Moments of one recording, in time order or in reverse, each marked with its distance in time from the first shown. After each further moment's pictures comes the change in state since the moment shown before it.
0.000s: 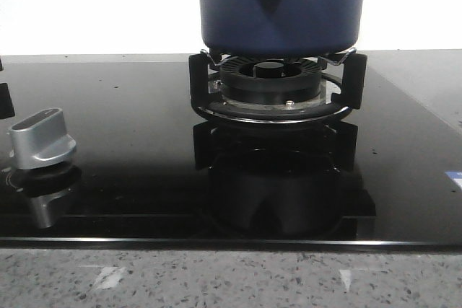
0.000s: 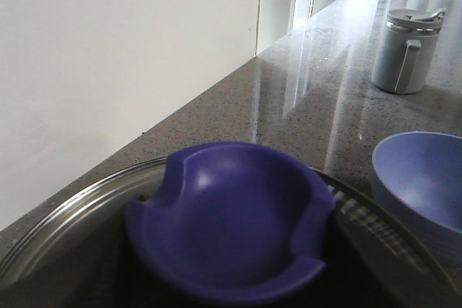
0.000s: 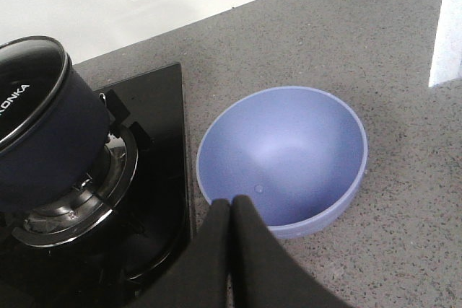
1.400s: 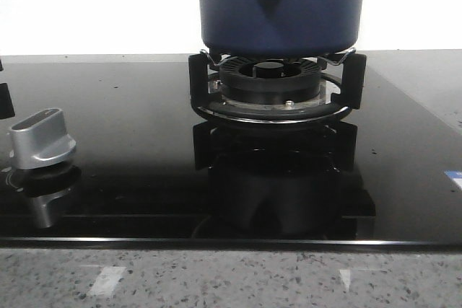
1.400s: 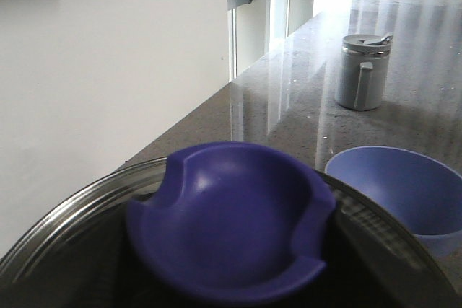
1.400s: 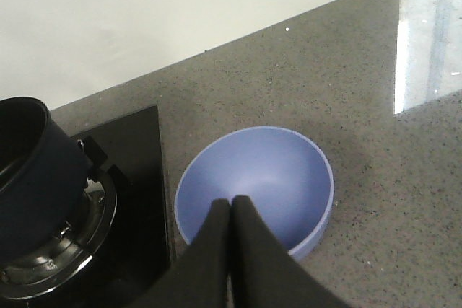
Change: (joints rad) left arm 0.034 -0.140 0.092 0.029 0.073 -0.005; right arm -0.080 0.011 -0.044 -0.030 -0.015 0.006
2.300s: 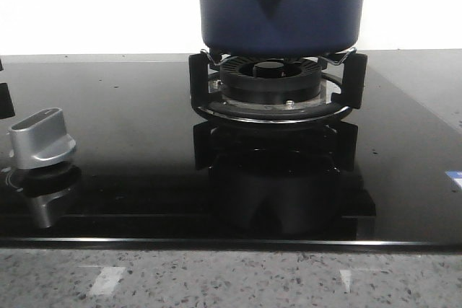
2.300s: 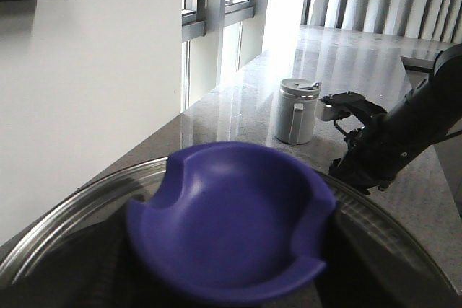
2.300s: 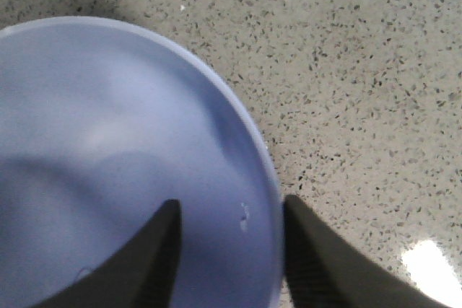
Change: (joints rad) left arm 0.152 -0.147 0.000 0.121 0.266 -0.261; right arm -0.122 0.707 0.035 -0.043 -0.081 0.027
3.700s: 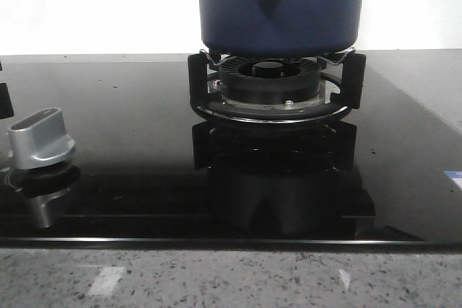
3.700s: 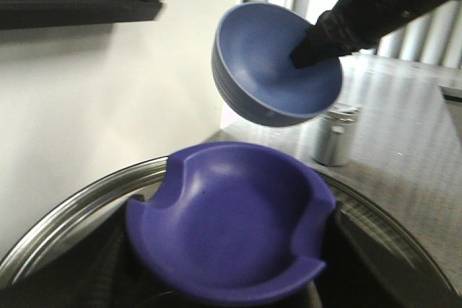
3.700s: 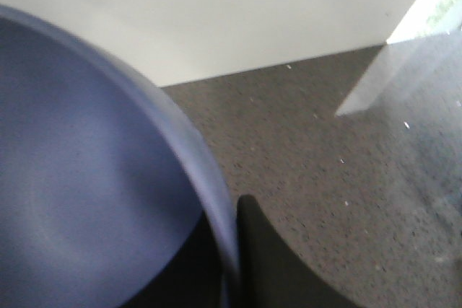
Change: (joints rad) left arm 0.117 0.000 0.000 -0.047 0.060 0.000; right arm 0.349 0.380 -1.005 -0.336 0.337 0.028
